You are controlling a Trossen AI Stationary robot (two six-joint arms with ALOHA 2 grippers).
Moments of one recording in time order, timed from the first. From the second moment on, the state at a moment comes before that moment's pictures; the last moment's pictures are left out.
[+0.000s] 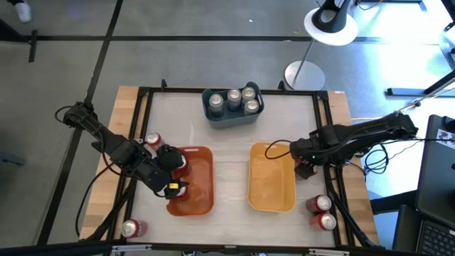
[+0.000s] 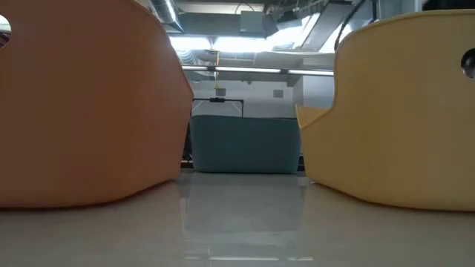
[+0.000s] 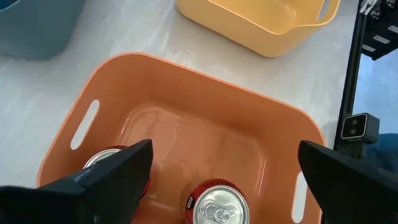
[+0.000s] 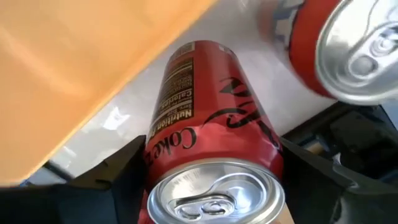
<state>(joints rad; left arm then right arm) -0.60 1.27 1.27 -1.01 -0.46 -0.92 0.21 1.14 0.97 -1.37 -0.23 0.96</state>
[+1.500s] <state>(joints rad) -0.57 1.29 1.27 -0.80 -0.66 -0.68 0.24 1.44 1.48 -0.67 0.18 0.30</state>
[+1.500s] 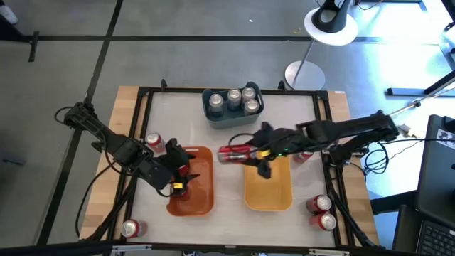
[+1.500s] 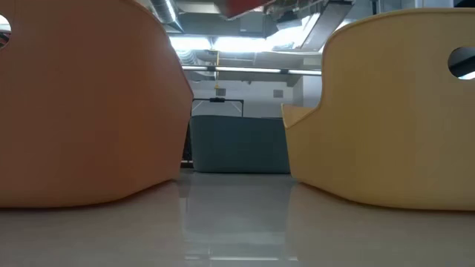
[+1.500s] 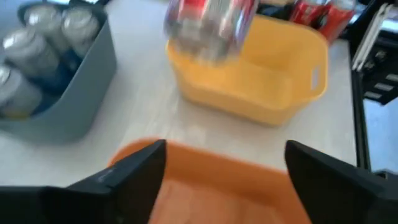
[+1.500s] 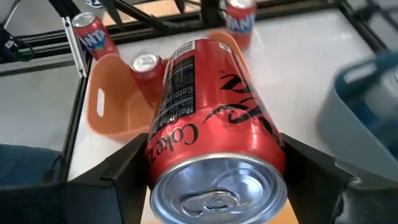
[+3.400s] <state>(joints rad) -0.61 1.22 1.23 -1.00 -0.77 -0.74 0.16 1.97 1.48 0.14 0.24 0.03</state>
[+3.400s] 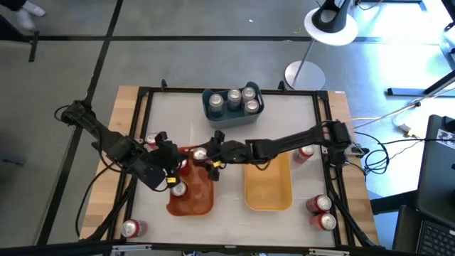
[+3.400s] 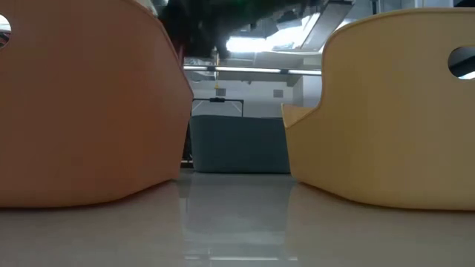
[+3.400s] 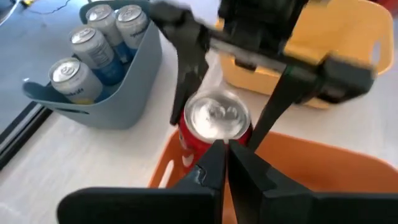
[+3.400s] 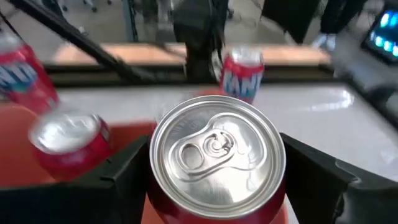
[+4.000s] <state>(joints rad) -0.61 1.22 1.18 -0.98 -0.78 -0.76 0.14 2.12 1.48 0.15 0.19 0.06</state>
